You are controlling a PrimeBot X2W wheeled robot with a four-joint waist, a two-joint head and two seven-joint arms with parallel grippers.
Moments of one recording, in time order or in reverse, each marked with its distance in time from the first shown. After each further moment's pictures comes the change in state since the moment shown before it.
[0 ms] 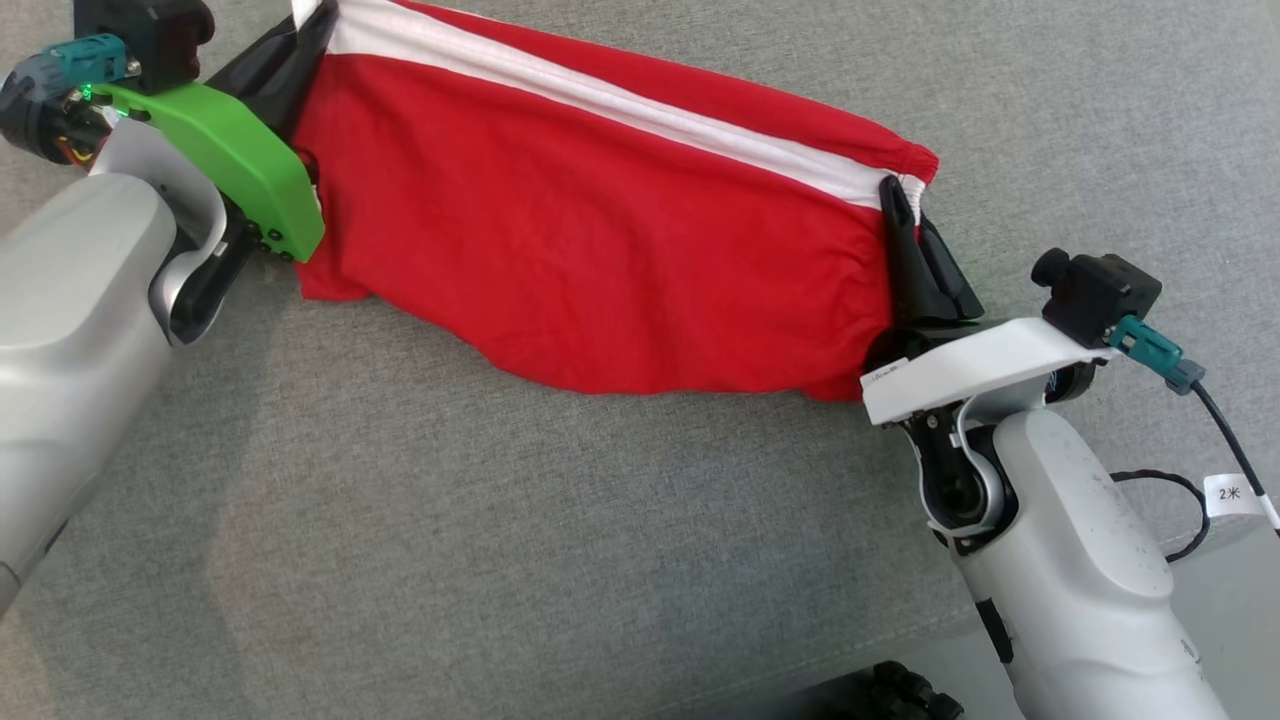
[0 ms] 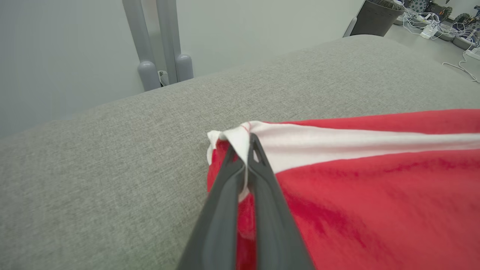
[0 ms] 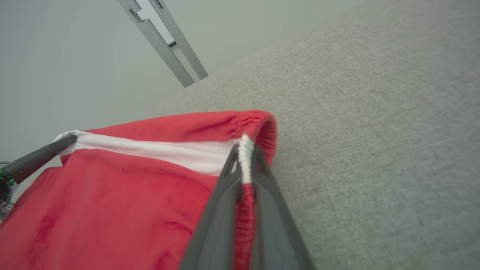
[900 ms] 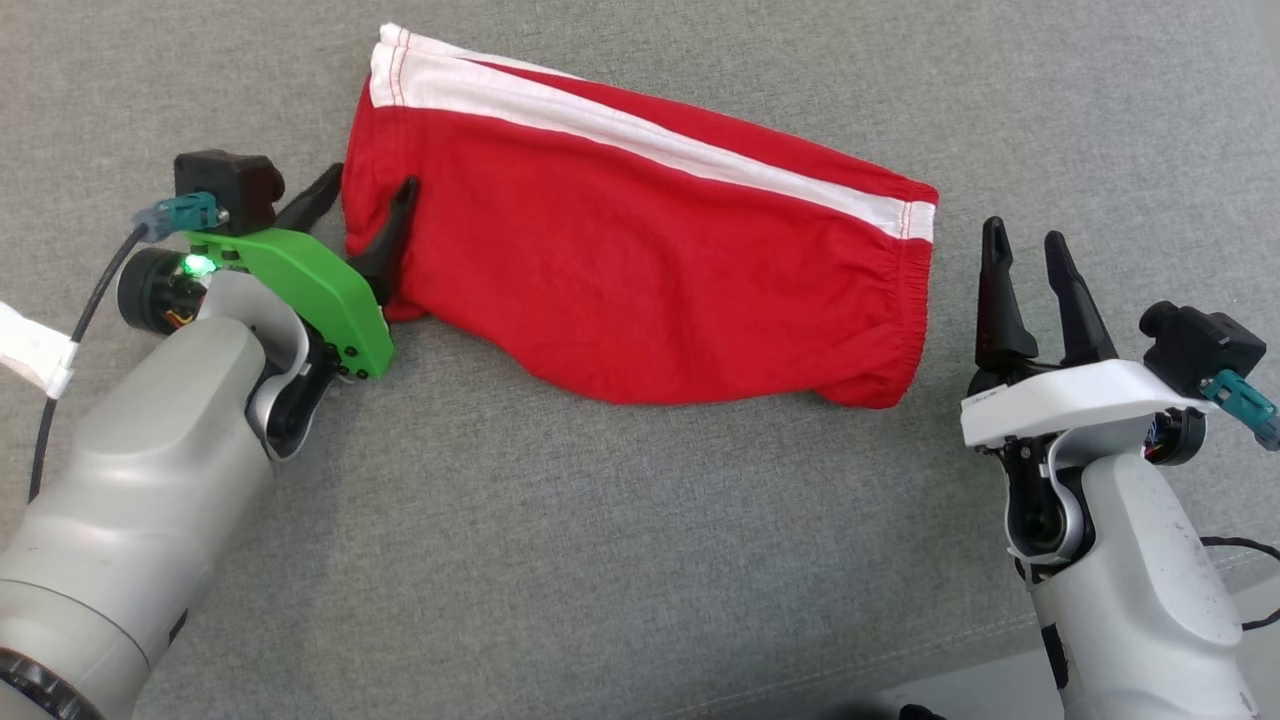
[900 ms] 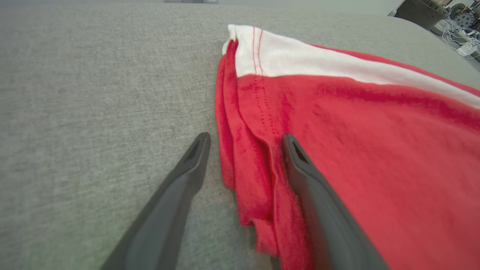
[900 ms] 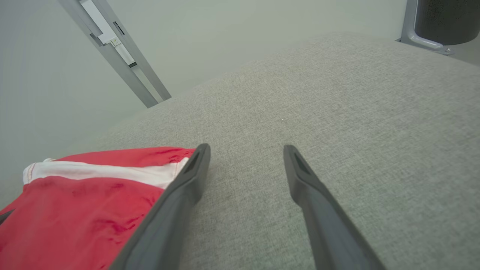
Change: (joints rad) left arm 0.241 -0.138 0.146 0.143 -0.023 0.001 0.048; right arm 0.087 0.000 -0.226 0.022 -0.121 0.000 0.000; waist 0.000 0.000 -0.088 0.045
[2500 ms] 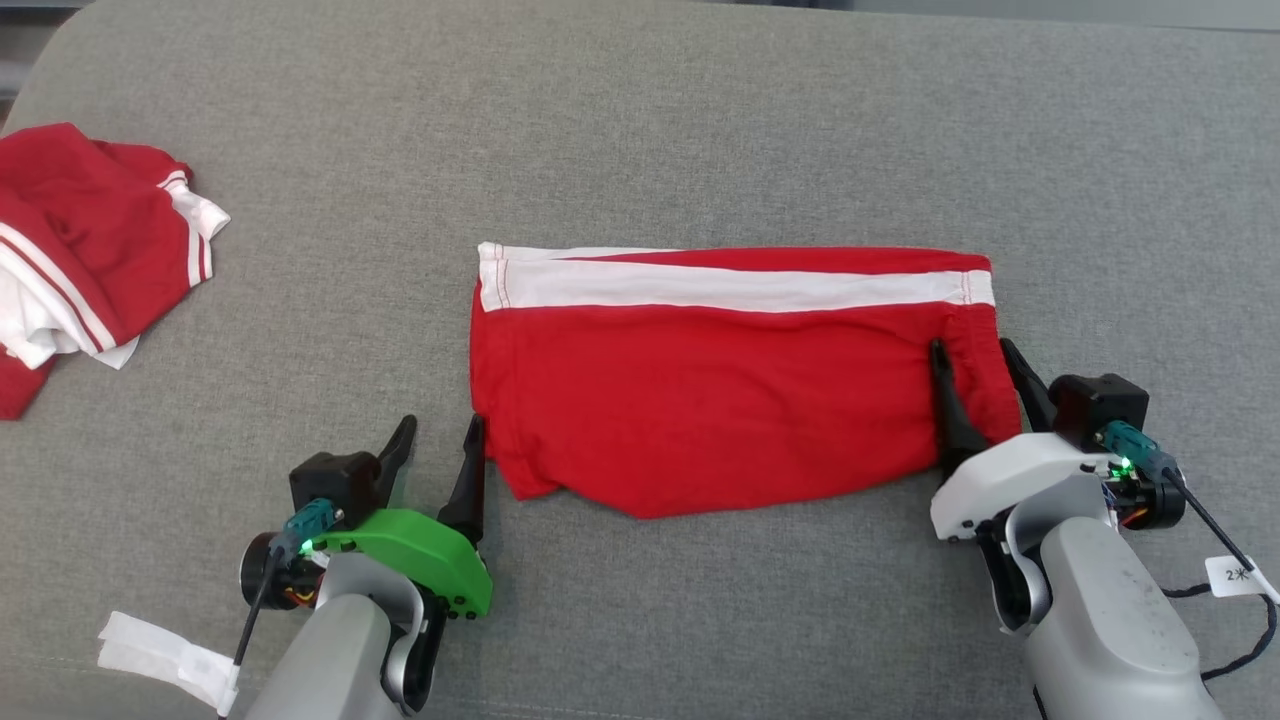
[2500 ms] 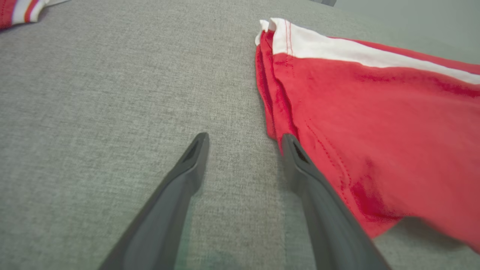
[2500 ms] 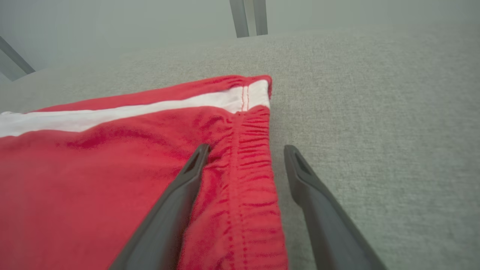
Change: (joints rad) left arm 0.623 -0.265 0.734 -0.202 0.657 0.067 -0.055; right arm 0.011 0.001 0.004 0.253 -0.303 0.000 0.000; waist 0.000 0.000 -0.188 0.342
